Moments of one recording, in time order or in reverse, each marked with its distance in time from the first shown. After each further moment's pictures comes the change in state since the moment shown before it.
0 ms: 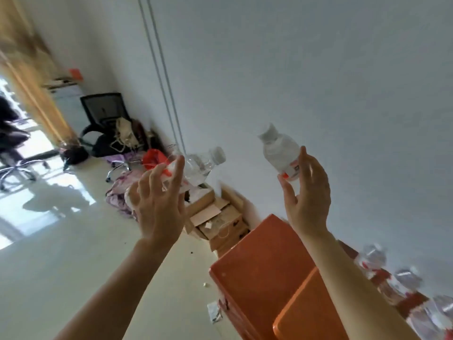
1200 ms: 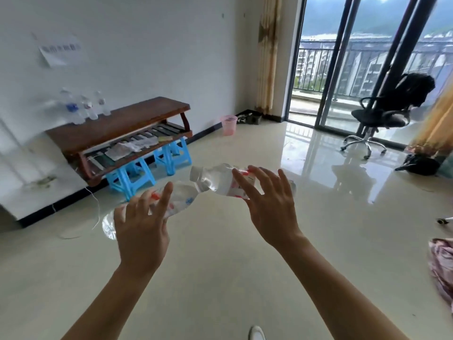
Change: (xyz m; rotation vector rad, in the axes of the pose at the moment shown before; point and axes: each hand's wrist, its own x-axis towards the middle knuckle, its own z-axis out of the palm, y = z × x) left_hand -0.429 -0.664 -0.575 1.144 -0.125 -0.940; right_hand -0.353 -1.023 0.290 1.139 -0.512 -1.039
